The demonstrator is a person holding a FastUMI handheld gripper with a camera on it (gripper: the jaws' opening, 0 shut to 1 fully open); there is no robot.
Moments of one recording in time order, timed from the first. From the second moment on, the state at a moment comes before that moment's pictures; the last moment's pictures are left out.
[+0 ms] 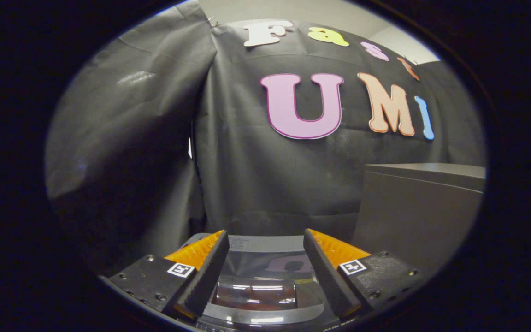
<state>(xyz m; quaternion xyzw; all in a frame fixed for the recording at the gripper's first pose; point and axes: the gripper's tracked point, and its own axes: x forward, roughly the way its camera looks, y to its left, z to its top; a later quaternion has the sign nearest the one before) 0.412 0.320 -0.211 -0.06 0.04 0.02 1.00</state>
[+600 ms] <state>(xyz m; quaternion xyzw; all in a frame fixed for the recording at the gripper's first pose) 0.364 0.321 -0.183 -0.04 0.01 0.03 1.00</state>
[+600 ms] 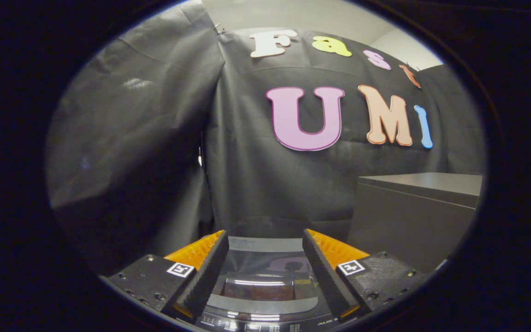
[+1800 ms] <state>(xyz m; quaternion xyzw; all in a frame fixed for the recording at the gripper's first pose) 0.203 0.271 -0.062 -0.06 -0.01 0.04 1.00</state>
